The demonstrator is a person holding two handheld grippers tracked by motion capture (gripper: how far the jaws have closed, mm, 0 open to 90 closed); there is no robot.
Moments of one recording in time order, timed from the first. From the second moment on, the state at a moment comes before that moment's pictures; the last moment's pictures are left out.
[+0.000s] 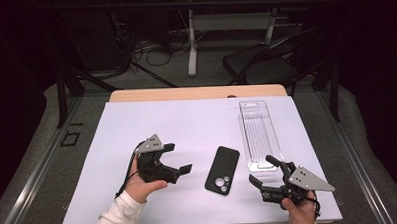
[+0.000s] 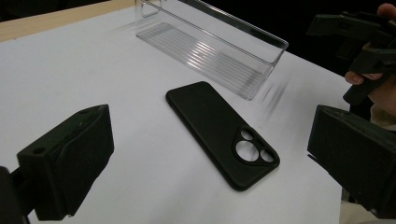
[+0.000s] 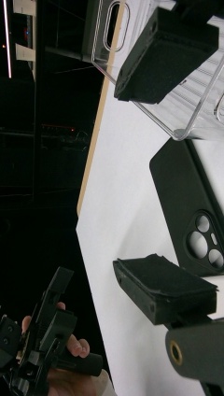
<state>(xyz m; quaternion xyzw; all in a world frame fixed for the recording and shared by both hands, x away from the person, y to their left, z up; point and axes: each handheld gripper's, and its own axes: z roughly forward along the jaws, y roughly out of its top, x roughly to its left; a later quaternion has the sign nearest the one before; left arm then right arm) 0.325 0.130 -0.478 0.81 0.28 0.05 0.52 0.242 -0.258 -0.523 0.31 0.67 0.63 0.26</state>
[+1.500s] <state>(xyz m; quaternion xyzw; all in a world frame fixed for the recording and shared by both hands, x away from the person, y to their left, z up) 0.329 0.036 -0.527 0.84 0.27 0.02 0.47 0.242 -0.256 -0.525 0.31 0.67 0.63 0.25</state>
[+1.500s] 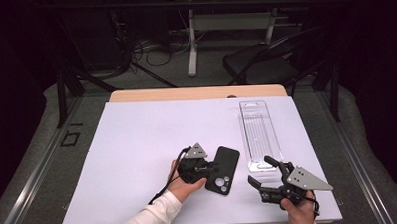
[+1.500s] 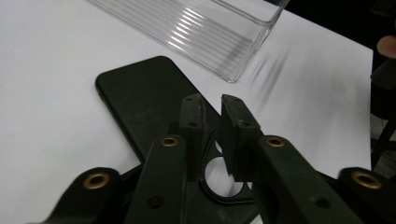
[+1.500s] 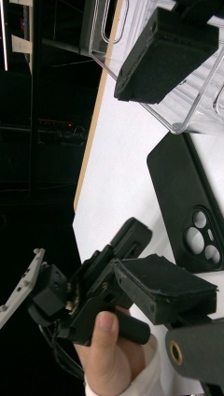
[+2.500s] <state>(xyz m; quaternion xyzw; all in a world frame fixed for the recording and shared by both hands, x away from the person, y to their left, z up) 0.311 0.006 -0.546 0.86 0.25 -0.02 0.45 0.242 -0.255 -0.525 0.30 0.67 0.63 0.25</state>
